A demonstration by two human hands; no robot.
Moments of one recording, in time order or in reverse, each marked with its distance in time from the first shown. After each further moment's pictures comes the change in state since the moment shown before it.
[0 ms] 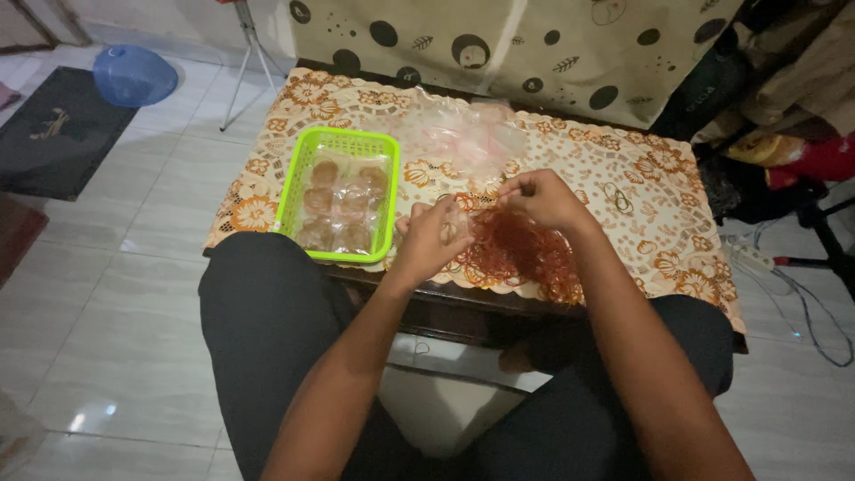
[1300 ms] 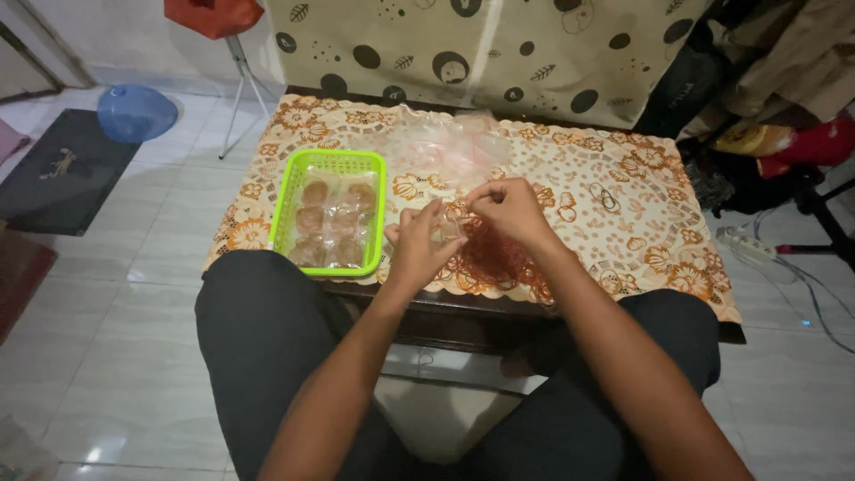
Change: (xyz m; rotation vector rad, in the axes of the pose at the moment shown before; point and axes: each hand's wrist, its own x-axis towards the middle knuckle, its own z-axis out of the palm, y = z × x) left_hand -0.002 0.027 -0.002 0.100 0.150 0.036; right_hand -0.021 -0.037 0.024 0.156 0.206 -0.112
